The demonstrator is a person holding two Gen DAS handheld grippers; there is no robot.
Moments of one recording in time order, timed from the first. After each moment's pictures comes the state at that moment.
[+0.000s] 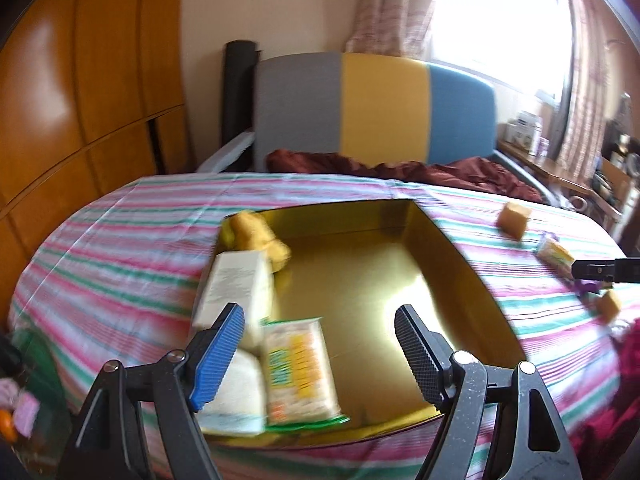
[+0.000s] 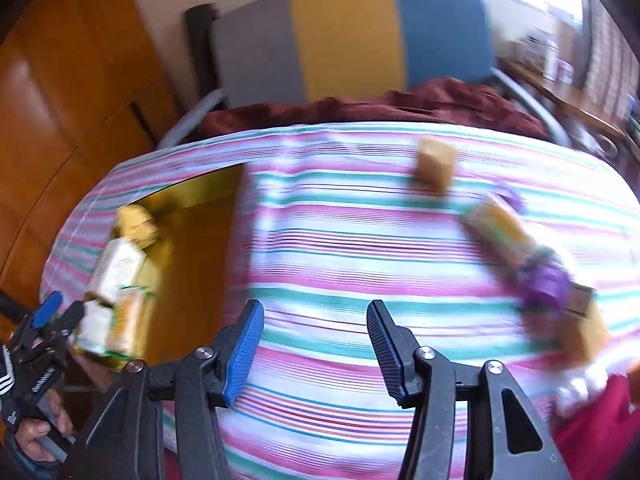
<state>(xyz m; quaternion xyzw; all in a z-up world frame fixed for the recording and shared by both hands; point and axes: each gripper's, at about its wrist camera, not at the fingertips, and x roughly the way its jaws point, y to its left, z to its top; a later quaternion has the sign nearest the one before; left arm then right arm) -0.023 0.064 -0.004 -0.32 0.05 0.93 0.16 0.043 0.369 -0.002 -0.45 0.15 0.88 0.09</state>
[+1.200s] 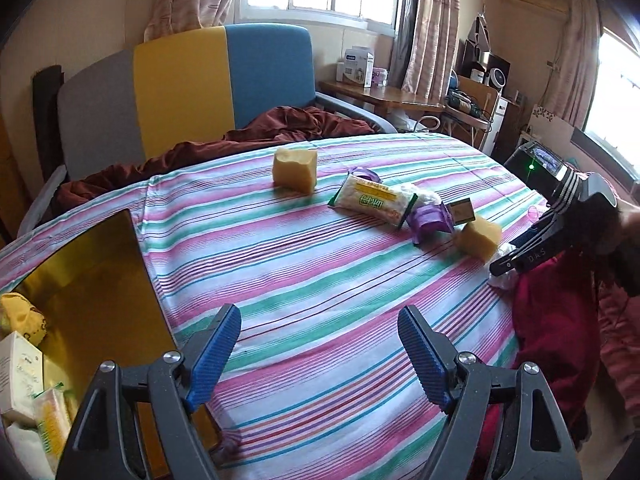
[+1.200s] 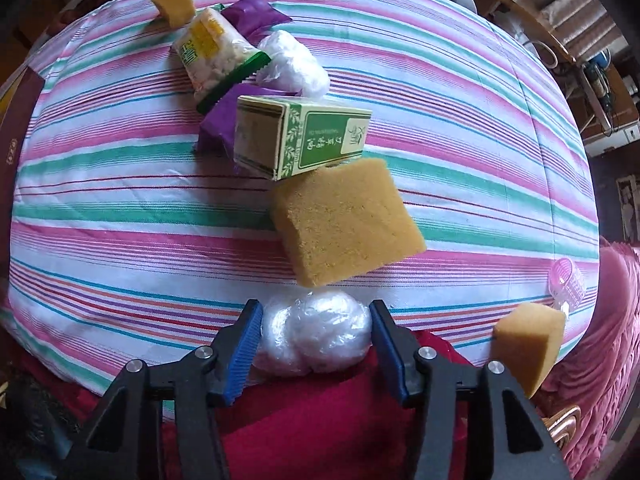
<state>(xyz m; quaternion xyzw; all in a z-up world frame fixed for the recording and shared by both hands) 0.020 0.282 -0.017 -0.35 0.13 0.83 0.41 0.108 0.537 -0.082 -0.67 0.08 0.72 0.16</state>
